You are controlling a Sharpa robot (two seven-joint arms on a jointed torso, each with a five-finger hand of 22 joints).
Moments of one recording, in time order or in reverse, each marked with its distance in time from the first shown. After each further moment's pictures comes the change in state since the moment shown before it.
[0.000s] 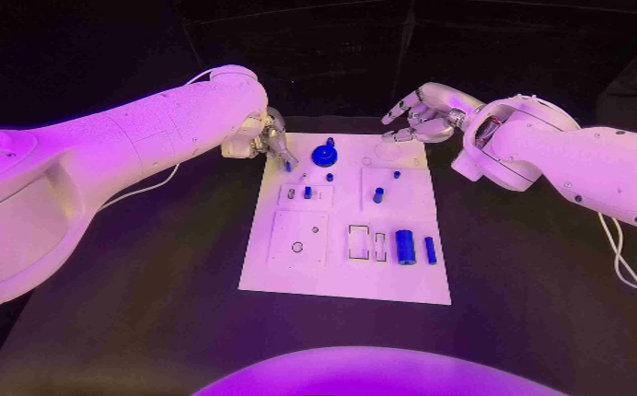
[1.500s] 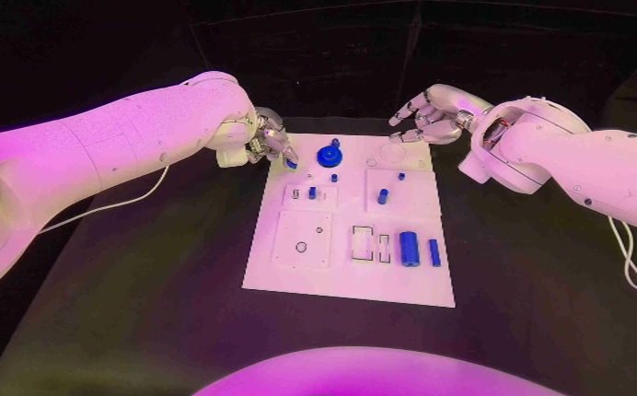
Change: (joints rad) left arm 0.002 -0.184 -0.006 0.260 0.165 -0.172 0.034; left_hand -0.109 -0.052 0.607 -0.174 0.084 0.004 0.004 0.035 -0.047 0.000 0.003 0.000 -0.035 0.002 0.009 0.000 0.000 0.000 -0.006 0.010 0.000 -0.006; right arm 0.000 -0.013 0.000 0.004 0.000 0.002 -0.010; right_hand 0.004 0.004 -0.006 0.000 0.040 0.000 0.000 0.009 0.000 0.000 0.000 0.000 0.001 -0.004 -0.004 0.000 0.000 0.000 0.000 0.000 0.000 0.001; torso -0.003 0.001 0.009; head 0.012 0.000
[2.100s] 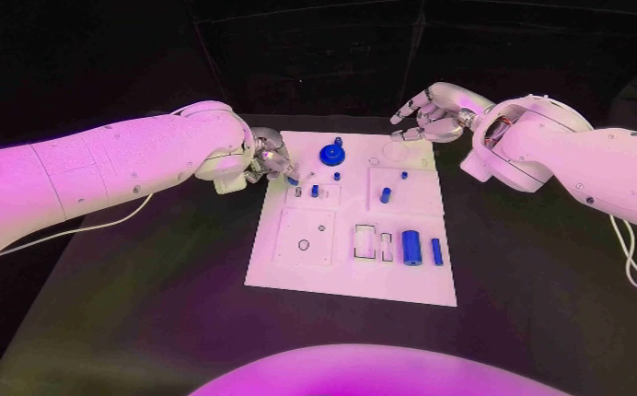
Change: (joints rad) left arm -0.026 -0.114 -0.059 0.217 -0.025 -0.160 0.001; left_hand -0.020 -0.020 0.033 -0.005 0.005 0.011 -0.004 0.019 -0.005 0.001 -0.001 -0.004 -0.015 0.000 0.000 0.000 0.000 0.000 0.000 0.000 -0.004 -0.003; right arm 0.000 0.000 0.000 0.000 0.000 0.002 -0.002; right_hand 0.000 0.000 0.000 0.000 0.005 0.000 0.000 0.000 0.000 0.000 0.000 0.000 0.000 0.000 0.000 0.000 0.000 0.000 0.000 0.000 0.000 0.000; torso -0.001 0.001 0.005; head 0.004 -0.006
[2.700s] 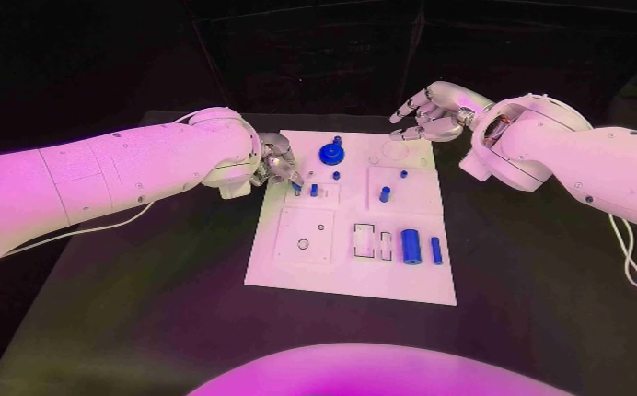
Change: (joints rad) left arm -0.012 0.007 -0.005 0.039 -0.071 -0.019 -0.011; left_hand -0.028 -0.016 0.046 -0.035 -0.041 0.006 -0.005 0.012 -0.005 0.012 -0.008 0.000 0.005 0.004 -0.004 0.000 0.000 0.000 0.003 -0.004 0.003 0.016; right arm 0.000 0.002 0.000 0.000 0.000 0.001 0.000; right_hand 0.000 0.000 0.000 0.000 0.000 0.000 0.000 0.000 0.000 0.000 0.000 0.000 0.000 0.000 0.000 0.000 0.000 0.000 0.000 0.000 0.000 0.000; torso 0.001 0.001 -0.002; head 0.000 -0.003
